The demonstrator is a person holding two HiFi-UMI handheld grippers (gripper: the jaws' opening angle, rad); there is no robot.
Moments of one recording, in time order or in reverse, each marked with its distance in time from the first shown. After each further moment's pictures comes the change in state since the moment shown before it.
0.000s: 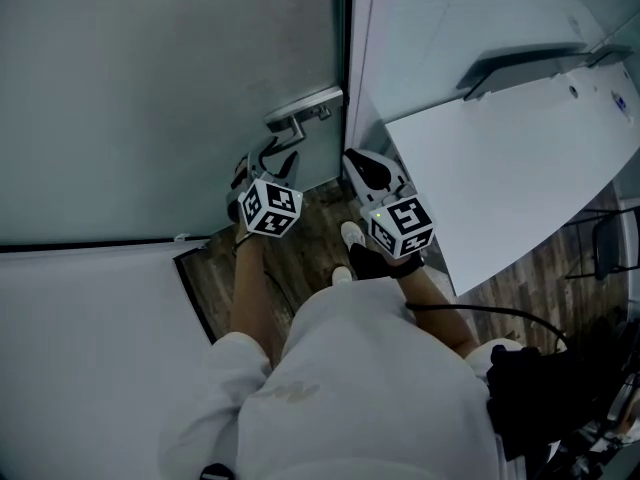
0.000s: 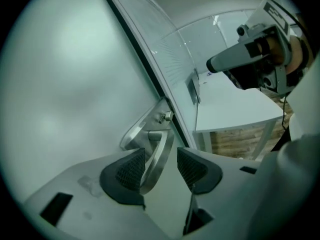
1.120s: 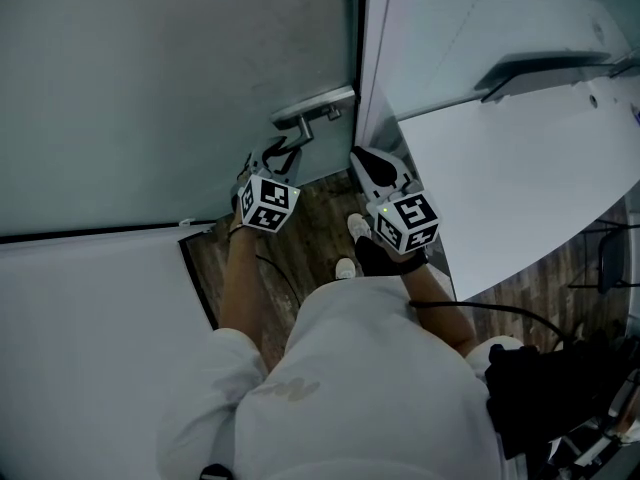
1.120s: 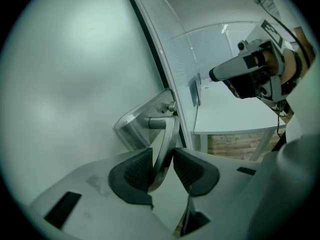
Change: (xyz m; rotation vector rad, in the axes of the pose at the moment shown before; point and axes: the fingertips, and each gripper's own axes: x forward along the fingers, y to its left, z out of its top) left arm 0.021 -0.001 -0.021 -0.118 -0.016 -0.060; right arm 0.020 -0.021 -0.022 0.084 0.045 0.047
